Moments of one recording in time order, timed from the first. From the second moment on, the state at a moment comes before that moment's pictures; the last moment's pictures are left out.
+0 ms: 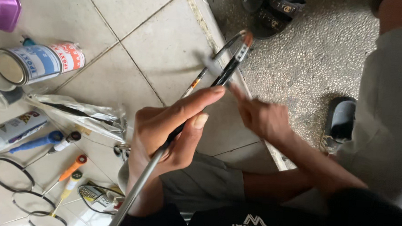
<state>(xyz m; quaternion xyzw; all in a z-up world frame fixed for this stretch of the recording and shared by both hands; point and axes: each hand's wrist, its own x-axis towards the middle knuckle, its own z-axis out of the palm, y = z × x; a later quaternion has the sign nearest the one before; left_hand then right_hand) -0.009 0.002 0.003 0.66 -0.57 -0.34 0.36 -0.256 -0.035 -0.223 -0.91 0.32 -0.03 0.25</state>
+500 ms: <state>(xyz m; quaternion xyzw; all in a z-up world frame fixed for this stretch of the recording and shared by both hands) -0.029 0.043 -0.022 0.51 -0.60 -0.49 0.37 -0.237 -0.056 -0.226 -0.90 0.36 0.17 0.20</state>
